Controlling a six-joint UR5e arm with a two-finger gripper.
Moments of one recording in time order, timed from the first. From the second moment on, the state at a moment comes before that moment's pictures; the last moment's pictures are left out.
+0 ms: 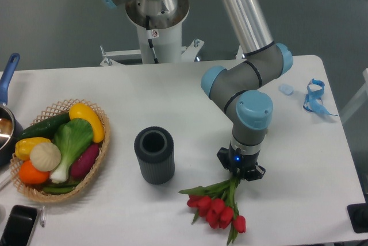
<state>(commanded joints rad) 2.58 -2.18 -1.62 -0.73 1.45 1.10</state>
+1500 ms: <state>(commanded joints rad) 2.64 -1.92 -1.43 -0.72 1.04 0.74</state>
